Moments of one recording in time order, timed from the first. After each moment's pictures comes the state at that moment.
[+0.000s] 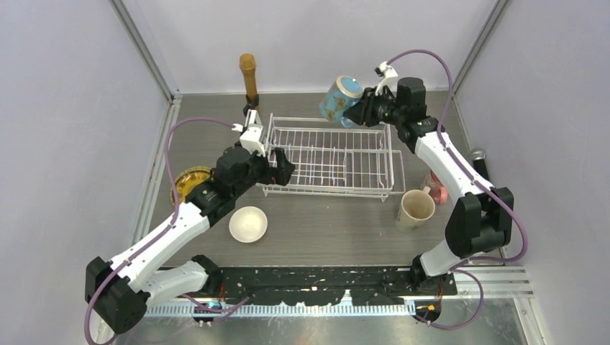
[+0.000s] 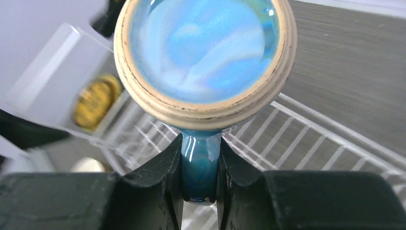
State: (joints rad) left arm -0.63 1.03 0.85 -0.17 -0.09 -0.36; right arm 0.22 1.56 1.34 -0.16 -0.55 0.15
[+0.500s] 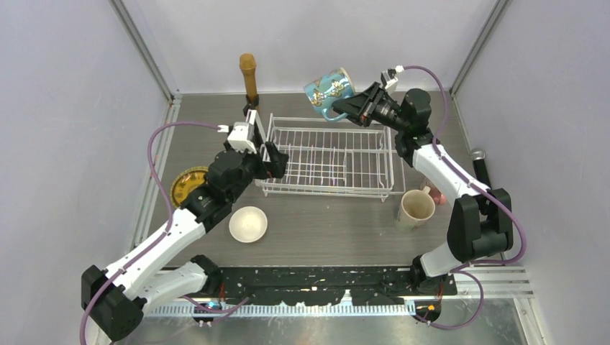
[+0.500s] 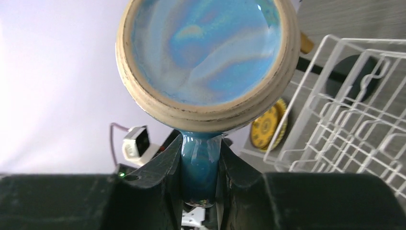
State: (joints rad) left arm -0.63 0.95 0.79 -0.05 -0.20 -0.38; right arm 0.22 1.51 1.13 0.47 -0.76 1.23
